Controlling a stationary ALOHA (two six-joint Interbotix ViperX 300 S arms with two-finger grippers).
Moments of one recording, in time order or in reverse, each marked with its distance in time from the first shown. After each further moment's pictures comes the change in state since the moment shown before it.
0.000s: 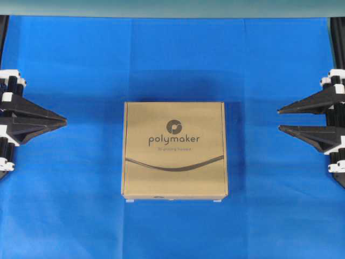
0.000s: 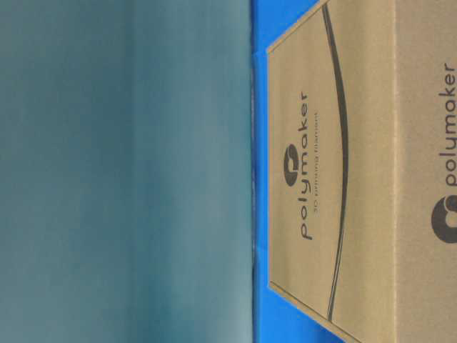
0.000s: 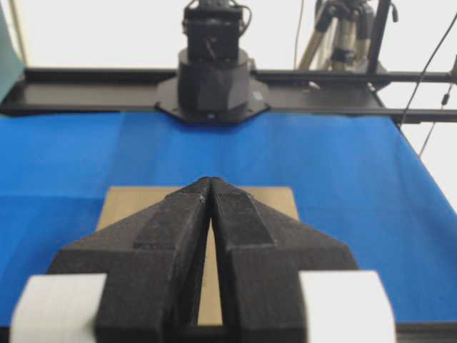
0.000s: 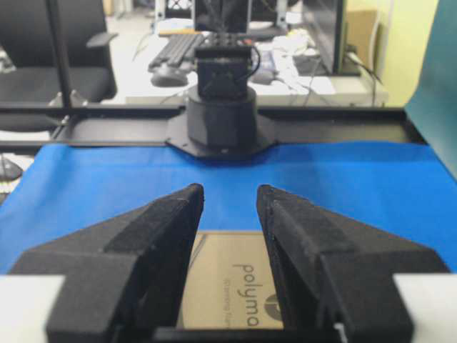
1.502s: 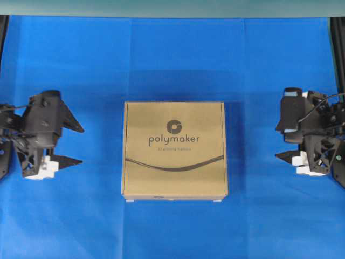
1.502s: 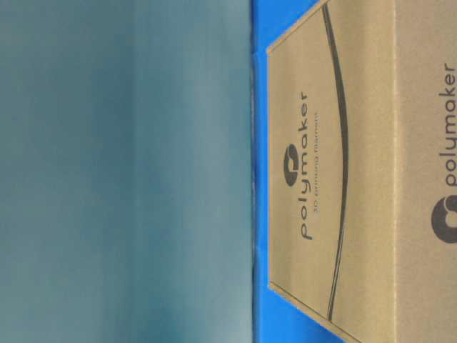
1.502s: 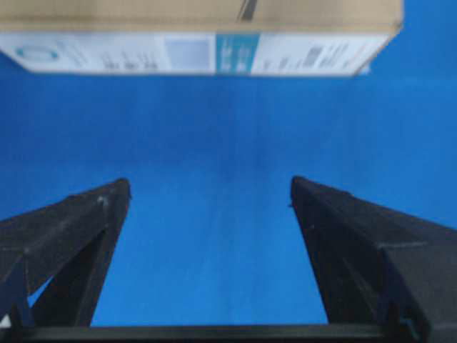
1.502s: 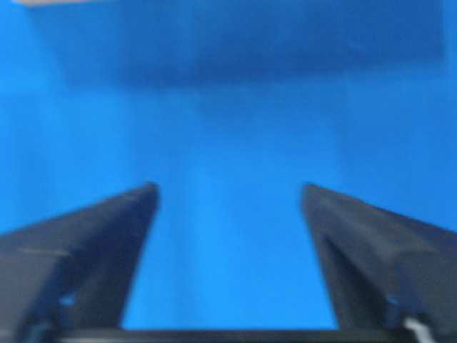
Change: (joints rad) left arm 0.009 0.390 -0.163 0.015 0.681 -0.034; right arm -0.060 0.379 -0.160 0.005 0.942 -0.014
